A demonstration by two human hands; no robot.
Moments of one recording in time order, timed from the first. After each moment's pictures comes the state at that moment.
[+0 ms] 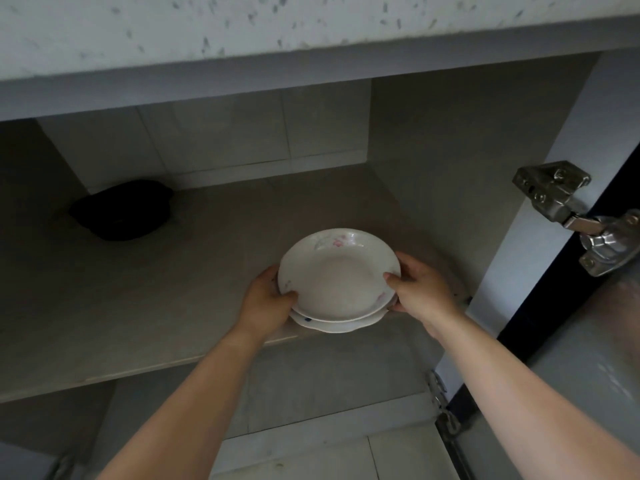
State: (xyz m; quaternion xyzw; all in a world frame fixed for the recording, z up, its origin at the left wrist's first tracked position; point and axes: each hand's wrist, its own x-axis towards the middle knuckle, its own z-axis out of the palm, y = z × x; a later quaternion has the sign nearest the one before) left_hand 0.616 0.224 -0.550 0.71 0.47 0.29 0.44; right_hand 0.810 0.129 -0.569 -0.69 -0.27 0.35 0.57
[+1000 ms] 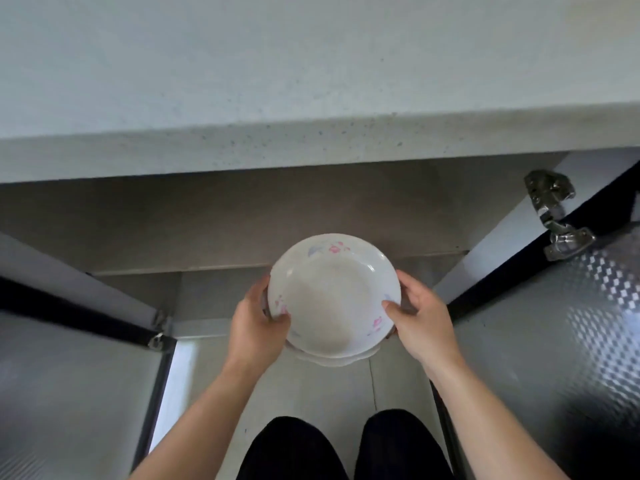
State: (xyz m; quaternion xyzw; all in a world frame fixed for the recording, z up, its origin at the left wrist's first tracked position) left_hand 0.494 0.089 -0.464 0.61 0.61 0.24 0.44; right_hand 0.688 0.006 -0.474 -0.73 -0.27 0.41 0.48
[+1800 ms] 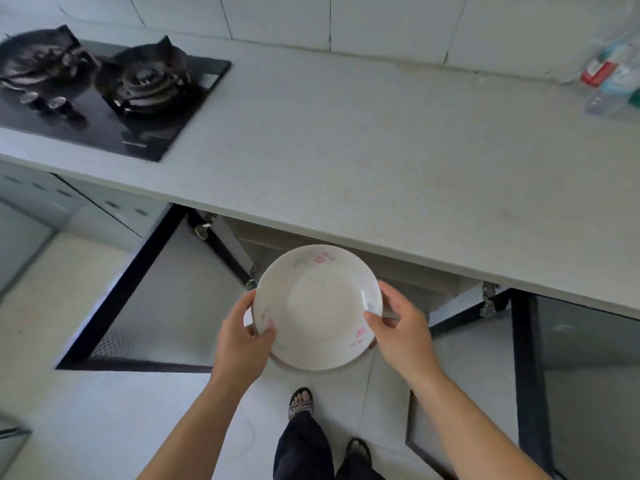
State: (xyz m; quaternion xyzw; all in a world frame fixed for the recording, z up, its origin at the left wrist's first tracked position) left_hand 0.400 -0.054 -0.130 0.41 0.72 0.30 0.47; right_hand 0.615 -0.058 -0.147 -0.68 -0.40 0.50 0.36
